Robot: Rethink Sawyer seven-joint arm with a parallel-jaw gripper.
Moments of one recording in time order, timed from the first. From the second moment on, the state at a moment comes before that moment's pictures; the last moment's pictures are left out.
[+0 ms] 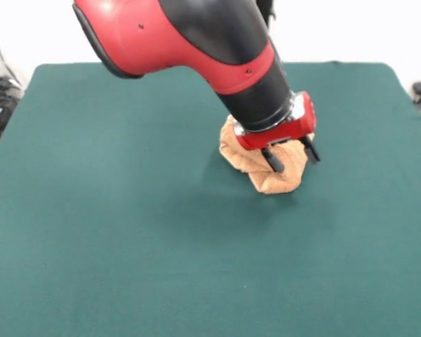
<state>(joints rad) -0.52 -0.34 0.46 1.56 0.05 0.65 1.57</state>
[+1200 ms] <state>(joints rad) -0.24 -0.29 0.18 1.33 0.05 0.66 1.57</state>
